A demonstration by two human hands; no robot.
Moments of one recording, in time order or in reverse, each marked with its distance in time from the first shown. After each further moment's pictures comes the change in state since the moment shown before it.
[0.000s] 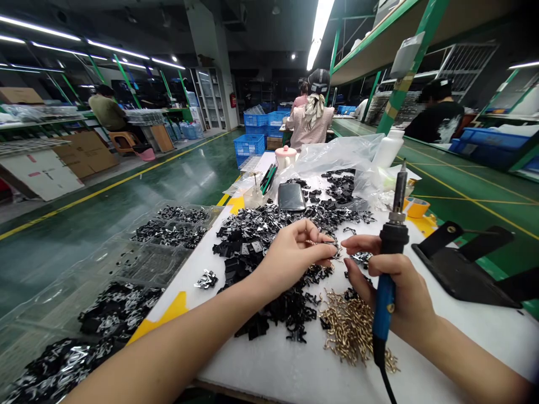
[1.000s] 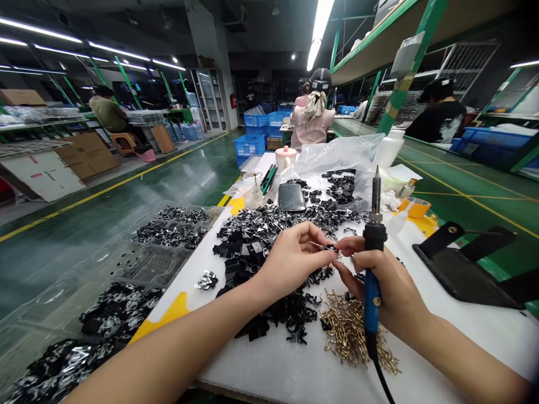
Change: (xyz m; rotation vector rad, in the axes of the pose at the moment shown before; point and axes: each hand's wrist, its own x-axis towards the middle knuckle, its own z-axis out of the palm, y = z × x) left_hand 0.003 -0.006 -0.001 0.143 0.019 0.073; right_hand 0.002 0.002 0.002 -0.149 -0.080 -0.035
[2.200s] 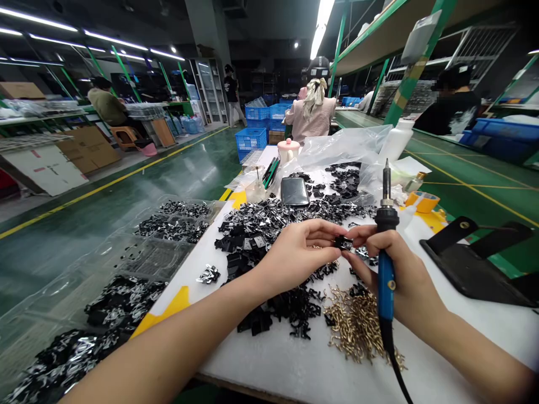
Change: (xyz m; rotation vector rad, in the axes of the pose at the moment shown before) left_hand -0.002 0.014 -0.003 0.138 -0.106 -0.019; right_hand 0.003 0.003 -0.003 0.039 0.017 0.171
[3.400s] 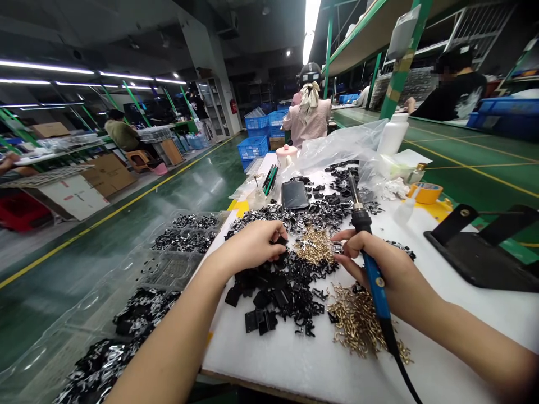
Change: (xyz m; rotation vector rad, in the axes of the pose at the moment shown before) left_hand -0.005 0.009 -0.064 0.883 -0.120 -0.234; right_hand -0.002 -0.001 0.001 0.090 -0.148 0.043
